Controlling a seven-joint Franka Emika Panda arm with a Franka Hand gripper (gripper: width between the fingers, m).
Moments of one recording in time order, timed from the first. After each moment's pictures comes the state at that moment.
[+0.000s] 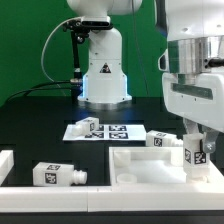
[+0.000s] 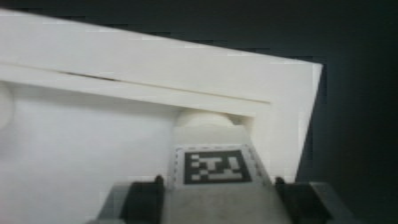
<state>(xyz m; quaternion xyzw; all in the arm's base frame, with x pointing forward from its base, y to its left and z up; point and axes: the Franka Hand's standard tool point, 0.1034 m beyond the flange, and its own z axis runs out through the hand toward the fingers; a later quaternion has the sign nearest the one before) 0.636 0.115 0.079 -0.76 0.64 -0.02 0.07</state>
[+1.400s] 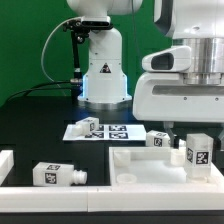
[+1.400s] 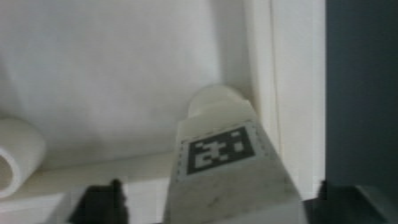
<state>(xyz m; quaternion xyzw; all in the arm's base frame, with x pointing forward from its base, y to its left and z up) 0.636 0.108 0.078 -0.99 0.10 -0.05 0.00</state>
